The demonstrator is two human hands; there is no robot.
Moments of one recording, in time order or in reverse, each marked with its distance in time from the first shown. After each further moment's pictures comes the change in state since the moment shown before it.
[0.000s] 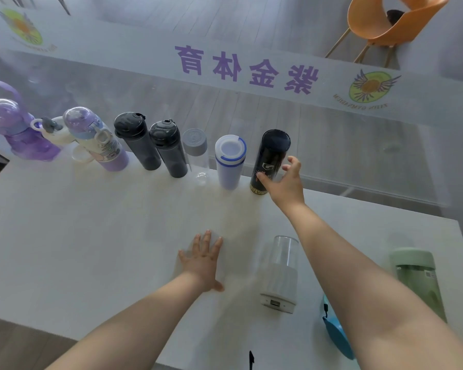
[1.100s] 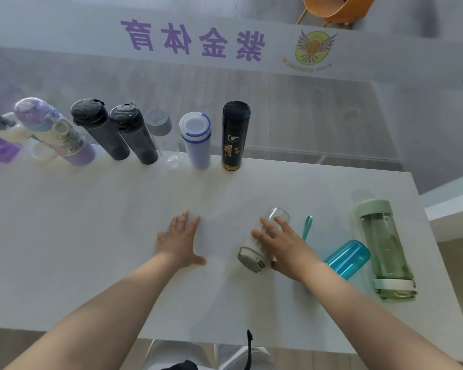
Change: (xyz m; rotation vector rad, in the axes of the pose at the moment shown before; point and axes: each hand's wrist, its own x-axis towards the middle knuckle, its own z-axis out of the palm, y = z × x) left_hand -0.003 -0.010 0.012 -0.027 0.122 0.033; right_hand -0.172 0.106 -0.080 -1.071 -0.615 -0.430
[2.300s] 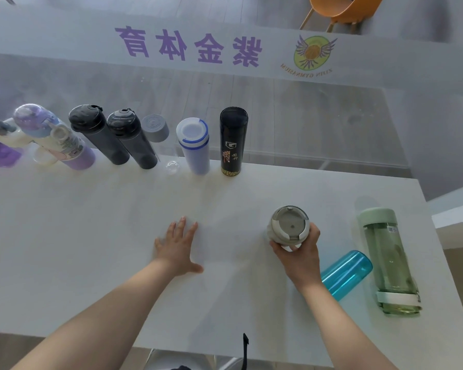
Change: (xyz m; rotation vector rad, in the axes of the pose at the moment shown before) left_hand 0.011 -0.002 0.008 0.028 -0.006 -0.020; right_hand -0.004 0.002 0.018 1.160 0.692 0.631
